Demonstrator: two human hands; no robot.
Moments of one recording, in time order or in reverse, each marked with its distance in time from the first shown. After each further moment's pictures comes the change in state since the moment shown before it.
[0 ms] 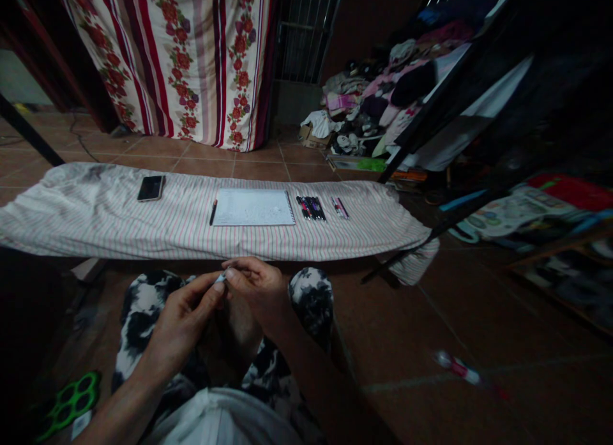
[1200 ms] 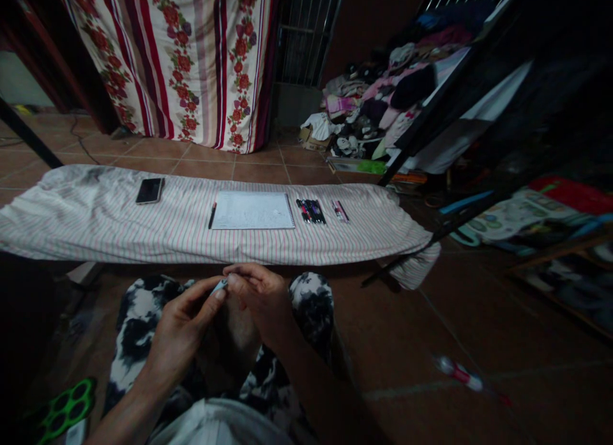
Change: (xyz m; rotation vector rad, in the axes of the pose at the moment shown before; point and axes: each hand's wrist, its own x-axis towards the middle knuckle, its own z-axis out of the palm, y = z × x) left_hand 0.003 -0.013 0.005 0.002 0.089 0.025; right_hand 0.002 0.008 -0.008 -0.047 0.020 -0.046
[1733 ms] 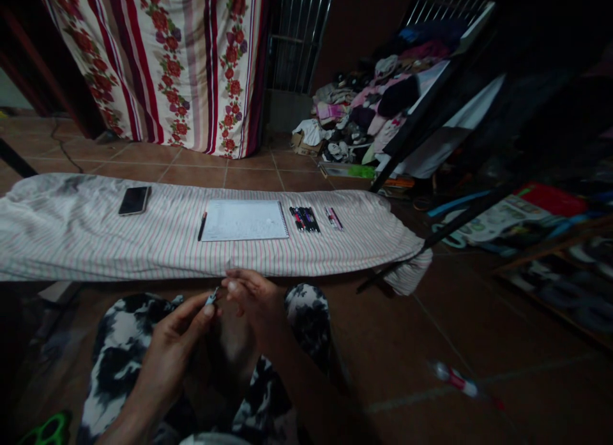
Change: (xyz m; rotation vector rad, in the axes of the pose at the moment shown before) left_hand 0.021 -0.028 -0.002 -0.104 -0.032 -0.137; right_hand 0.024 0.009 -0.010 0.005 0.054 0.052
